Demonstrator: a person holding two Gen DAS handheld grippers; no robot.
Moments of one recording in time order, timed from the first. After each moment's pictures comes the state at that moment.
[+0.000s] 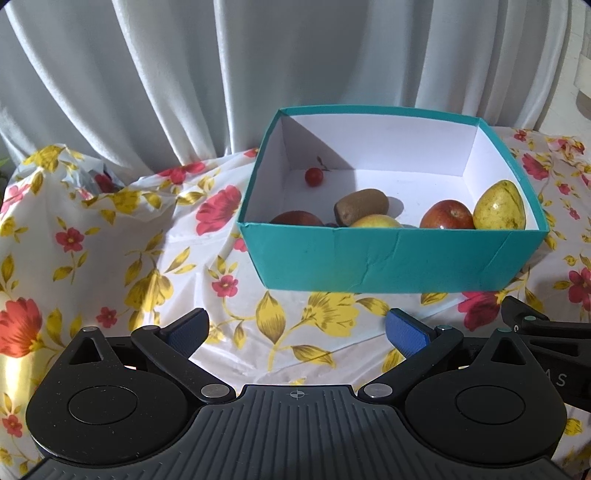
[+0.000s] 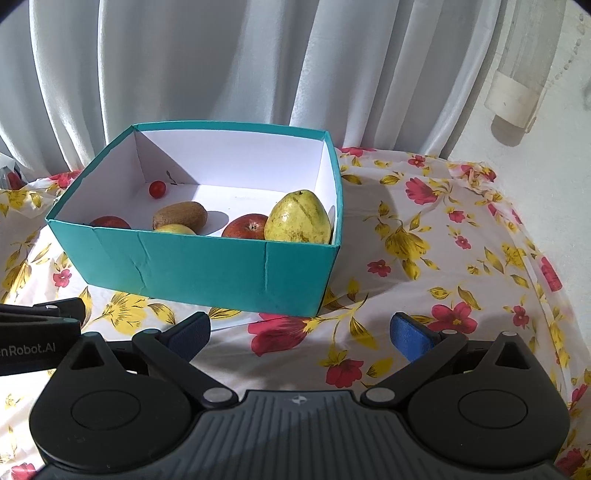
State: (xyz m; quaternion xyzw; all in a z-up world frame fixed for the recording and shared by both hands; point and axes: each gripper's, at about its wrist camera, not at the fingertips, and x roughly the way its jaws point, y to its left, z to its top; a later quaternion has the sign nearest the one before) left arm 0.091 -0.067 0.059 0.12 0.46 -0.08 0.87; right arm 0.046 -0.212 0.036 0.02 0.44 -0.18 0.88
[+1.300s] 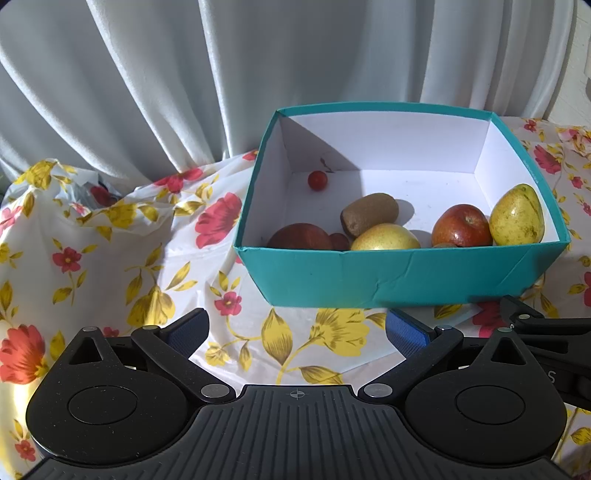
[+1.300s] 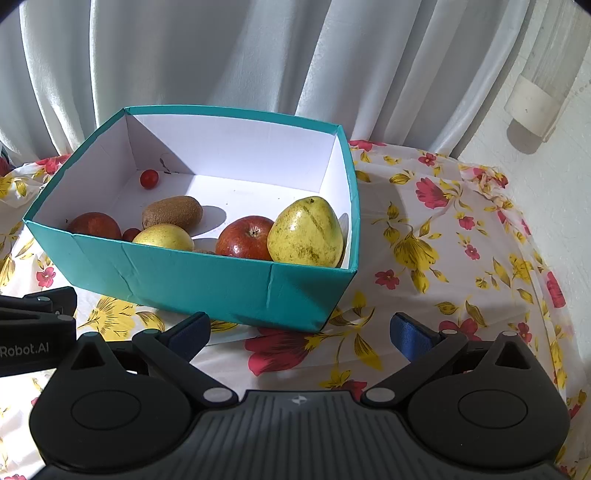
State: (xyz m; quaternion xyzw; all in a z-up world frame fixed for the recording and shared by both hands) left arm 0.114 -0.074 0.052 0.14 0.47 -0.08 0.87; right arm 0.079 -0.217 0.026 0.01 0.47 -0.18 0.86
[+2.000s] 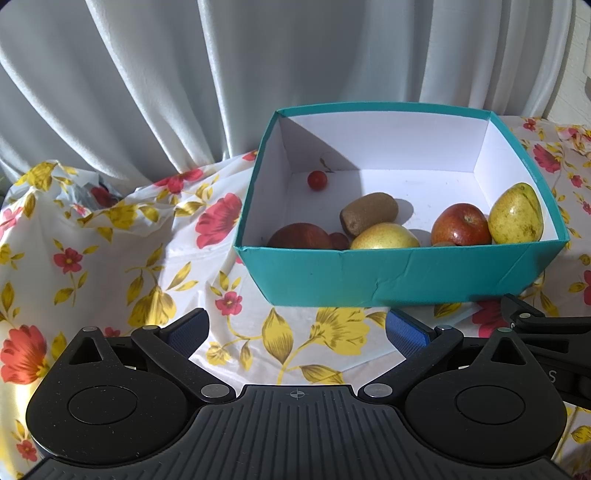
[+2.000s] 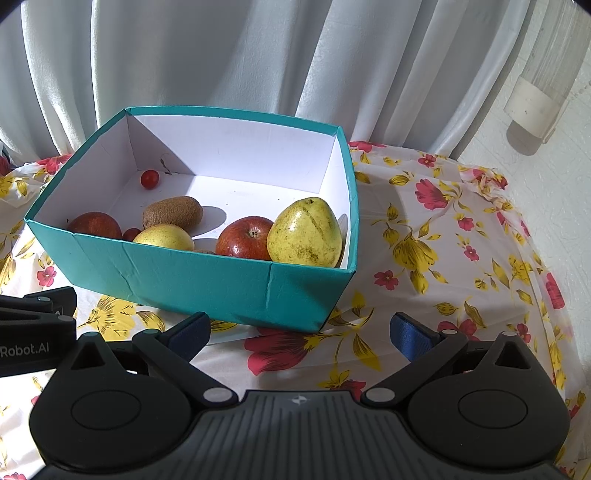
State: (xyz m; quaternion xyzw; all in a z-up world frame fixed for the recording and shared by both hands) left arm 0.114 -0.074 0.053 0.14 0.47 -0.08 0.87; right arm 0.078 -0.217 0.027 0.00 0.47 -0.18 0.86
